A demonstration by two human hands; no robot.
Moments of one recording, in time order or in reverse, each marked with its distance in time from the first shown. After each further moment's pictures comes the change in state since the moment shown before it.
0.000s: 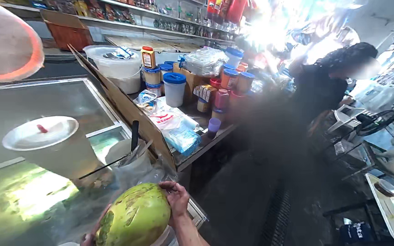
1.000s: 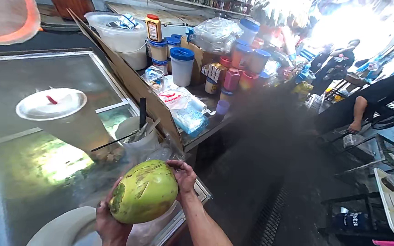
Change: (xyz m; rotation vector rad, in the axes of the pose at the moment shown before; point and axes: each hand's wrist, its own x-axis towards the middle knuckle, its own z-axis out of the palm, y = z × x) left_hand 0.002 0.004 0.013 0.012 -0.031 0.026; right_hand 0.004 -0.002 -0.003 0.043 -0.001 0.015
